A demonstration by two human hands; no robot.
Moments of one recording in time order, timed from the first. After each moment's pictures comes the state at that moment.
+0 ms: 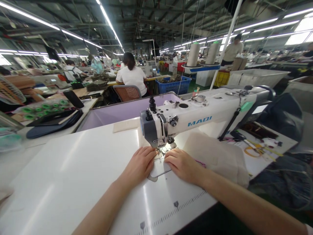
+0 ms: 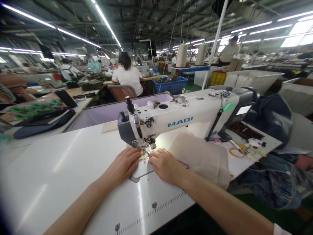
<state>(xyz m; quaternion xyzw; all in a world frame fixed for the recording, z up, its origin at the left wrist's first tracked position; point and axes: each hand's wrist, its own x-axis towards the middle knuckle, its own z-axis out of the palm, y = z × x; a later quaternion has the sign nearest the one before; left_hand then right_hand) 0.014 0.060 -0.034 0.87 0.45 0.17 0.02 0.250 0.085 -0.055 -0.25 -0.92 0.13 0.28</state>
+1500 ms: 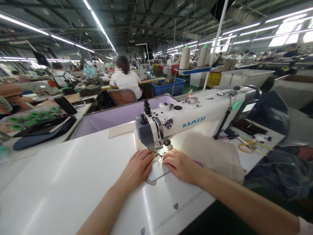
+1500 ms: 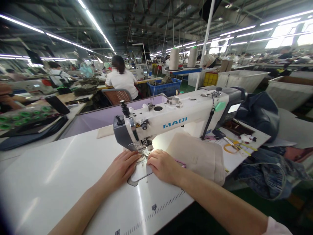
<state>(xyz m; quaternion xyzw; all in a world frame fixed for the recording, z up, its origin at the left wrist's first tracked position) 0.009 0.064 -0.033 0.88 0.44 0.16 0.01 0.249 0.089 -0.057 -0.25 -0.91 0.14 0.30</state>
